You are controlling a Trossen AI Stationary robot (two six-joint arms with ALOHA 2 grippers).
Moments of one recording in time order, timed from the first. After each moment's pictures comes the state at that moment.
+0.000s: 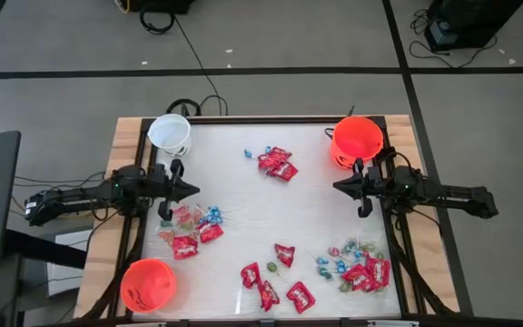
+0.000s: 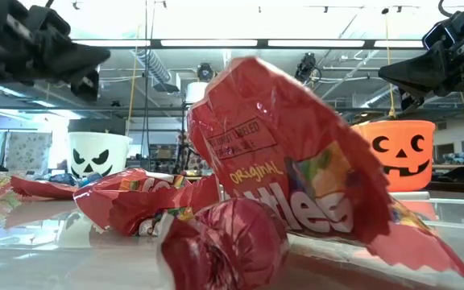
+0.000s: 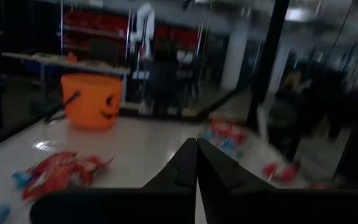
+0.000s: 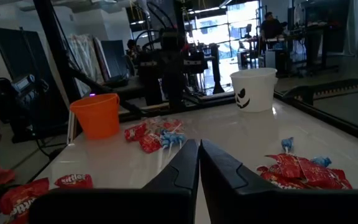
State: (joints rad) left arm 0.18 0.17 0.01 0.30 0.26 -0.21; right arm -0.13 0.00 0.01 0.03 -0.08 0.19
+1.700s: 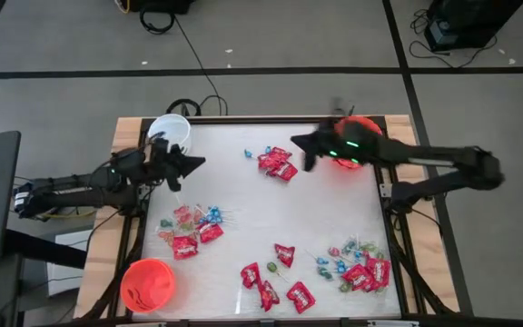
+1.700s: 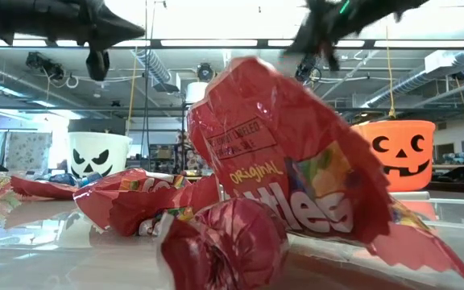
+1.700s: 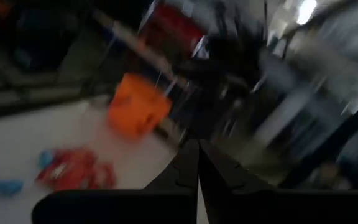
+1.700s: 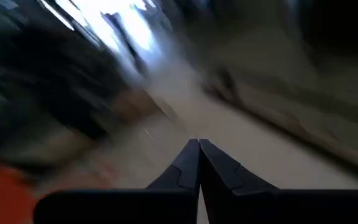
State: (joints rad) left arm 0.22 0.51 0.41 0.09 -0.01 -0.62; right arm -0.29 1.22 0.92 -0.12 0.16 0.42
